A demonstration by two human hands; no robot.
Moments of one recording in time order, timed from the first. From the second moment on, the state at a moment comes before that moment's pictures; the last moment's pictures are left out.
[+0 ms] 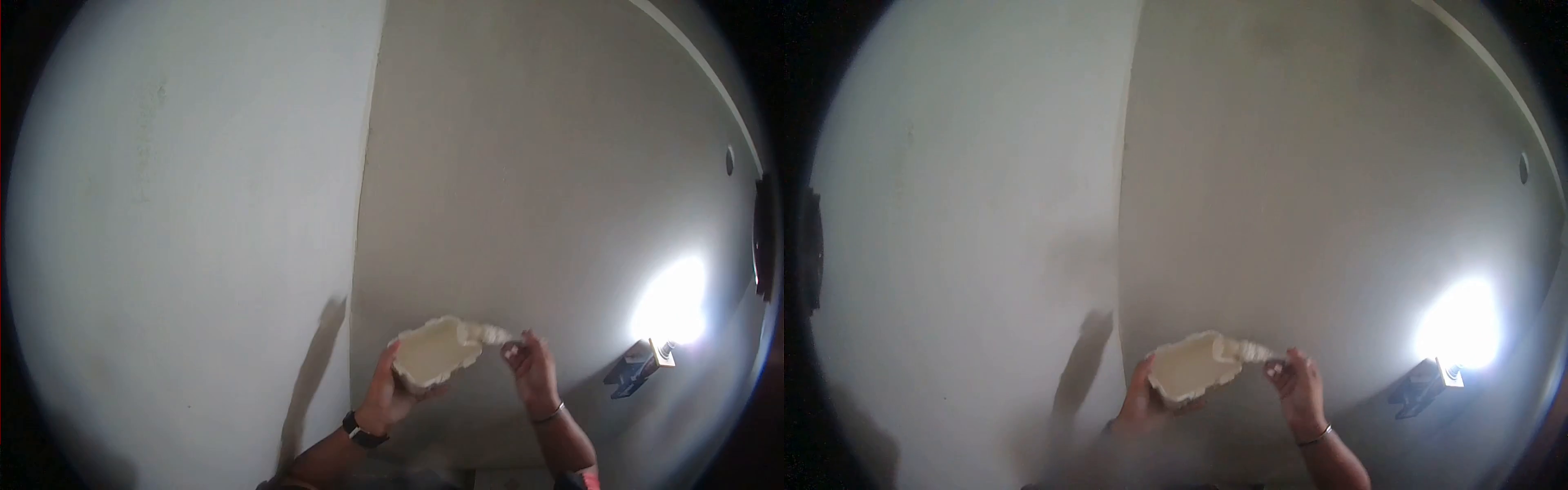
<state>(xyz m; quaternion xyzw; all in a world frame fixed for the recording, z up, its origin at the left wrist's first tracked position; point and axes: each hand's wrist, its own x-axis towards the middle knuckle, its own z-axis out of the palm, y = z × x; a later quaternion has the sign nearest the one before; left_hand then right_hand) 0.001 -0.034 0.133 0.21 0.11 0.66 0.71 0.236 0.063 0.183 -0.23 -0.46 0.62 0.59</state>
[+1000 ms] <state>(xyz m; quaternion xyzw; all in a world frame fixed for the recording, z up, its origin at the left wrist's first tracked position) 0.012 -0.058 0.333 0.19 0.14 0.74 0.63 0.148 0.057 0.655 0.05 -0.93 -0.21 0.28</state>
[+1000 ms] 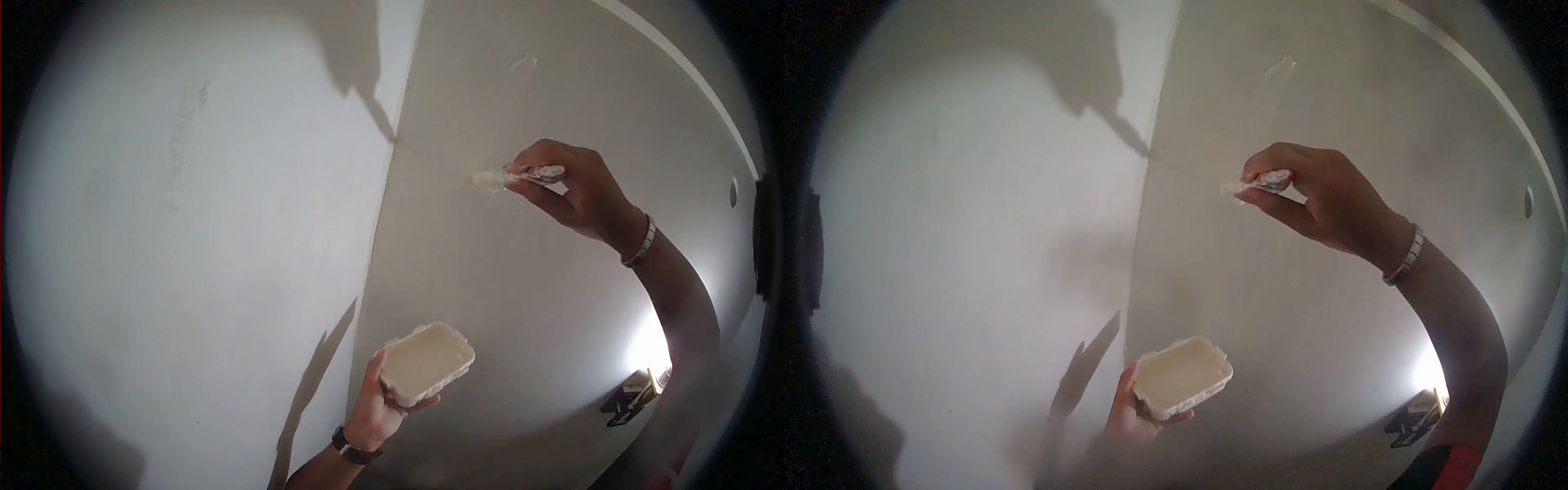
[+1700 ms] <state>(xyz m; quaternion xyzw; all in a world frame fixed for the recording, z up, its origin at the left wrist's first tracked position) 0.012 -0.058 0.335 0.20 0.14 0.74 0.63 0.155 0.090 0.756 0.12 -0.86 -0.40 0.30</state>
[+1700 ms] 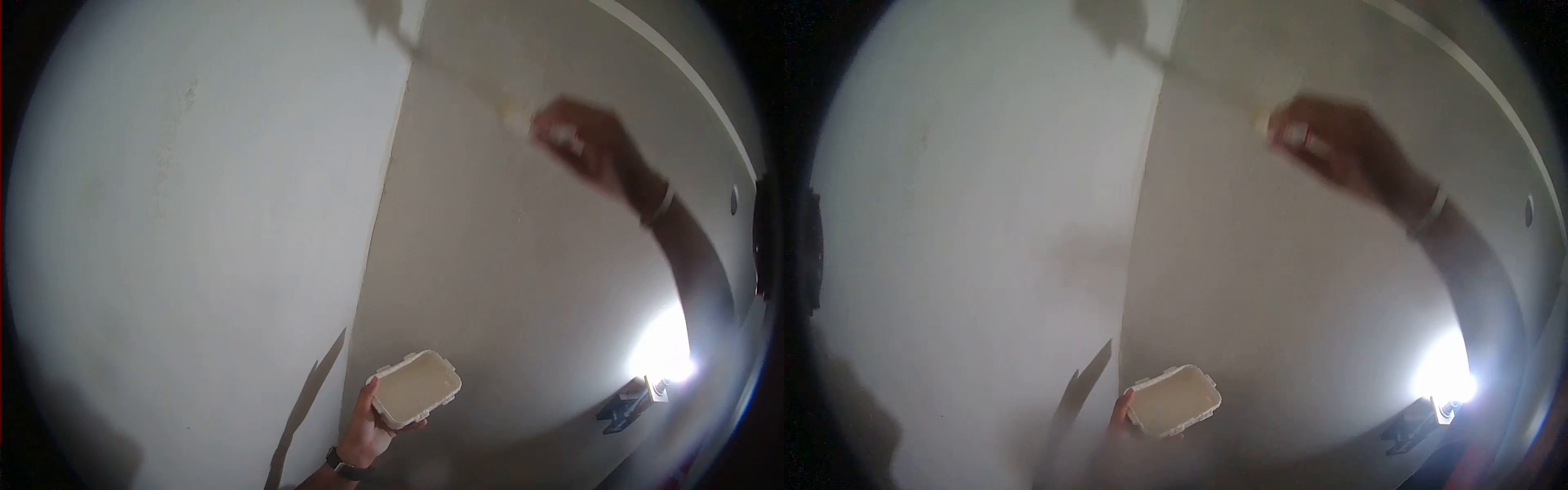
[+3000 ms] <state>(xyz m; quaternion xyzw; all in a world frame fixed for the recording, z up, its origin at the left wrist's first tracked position) -0.012 -0.030 0.349 0.14 0.16 0.70 0.68 0.074 0.135 0.879 0.05 -0.87 -0.33 0.37</state>
